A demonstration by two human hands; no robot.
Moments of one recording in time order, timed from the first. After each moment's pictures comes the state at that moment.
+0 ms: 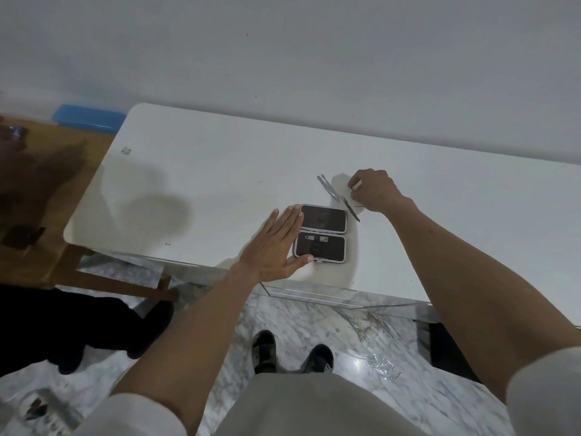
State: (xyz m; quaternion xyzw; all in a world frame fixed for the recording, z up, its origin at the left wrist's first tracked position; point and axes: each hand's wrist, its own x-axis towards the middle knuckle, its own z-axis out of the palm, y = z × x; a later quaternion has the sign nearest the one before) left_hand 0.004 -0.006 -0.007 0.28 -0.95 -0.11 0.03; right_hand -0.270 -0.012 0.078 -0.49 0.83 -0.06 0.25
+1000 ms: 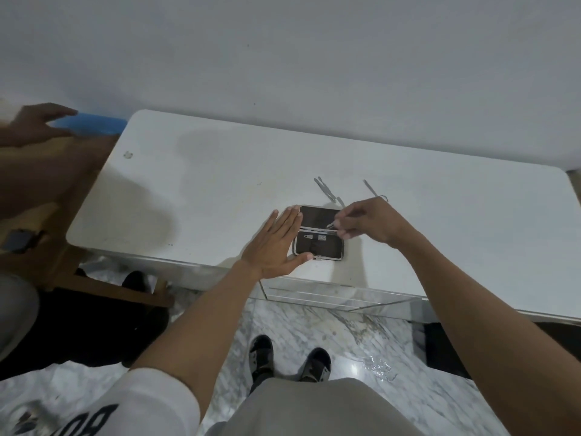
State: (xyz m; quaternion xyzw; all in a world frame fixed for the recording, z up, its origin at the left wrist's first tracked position) left_hand 0.003 -0.006 0.000 0.28 -0.95 -0.15 0.02; right_hand -0.237 0.064 0.117 -0.38 0.70 -0.29 0.53
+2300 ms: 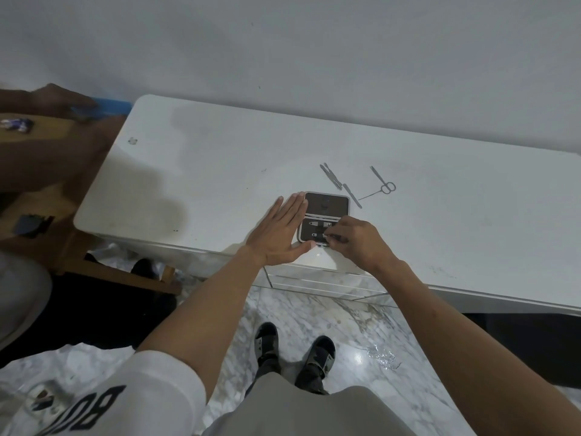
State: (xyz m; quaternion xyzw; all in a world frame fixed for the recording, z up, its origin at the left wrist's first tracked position) left_hand 0.005 -0.007 -0.004 0.28 -0.95 -0.13 0.01; right_hand -0.196 0.101 0.043 -0.70 0.68 -0.19 0.15
